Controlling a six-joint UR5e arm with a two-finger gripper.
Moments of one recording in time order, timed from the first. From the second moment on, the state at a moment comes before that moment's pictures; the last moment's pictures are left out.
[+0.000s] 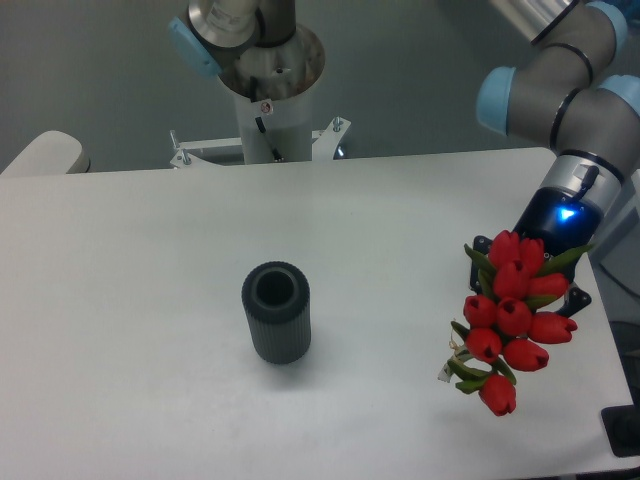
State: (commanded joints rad) arm 2.85 -2.08 -1.40 -0.92 0.36 1.23
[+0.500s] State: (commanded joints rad) arm 2.85 -2.07 -1.41 -0.92 0.41 1.27
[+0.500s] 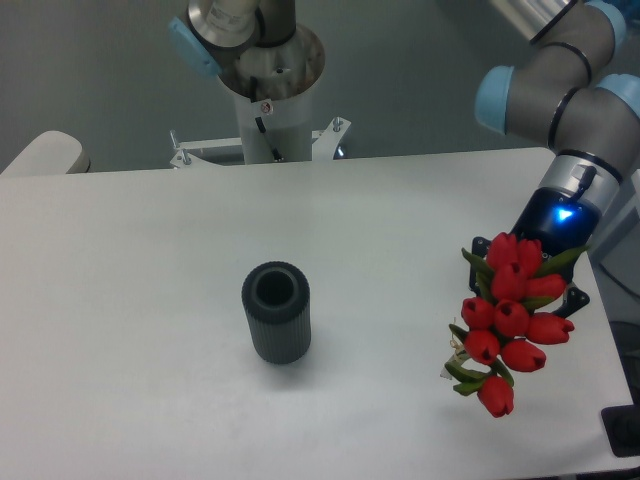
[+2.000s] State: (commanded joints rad) arm 2.72 -1.89 -1.62 -0.92 1.31 1.27
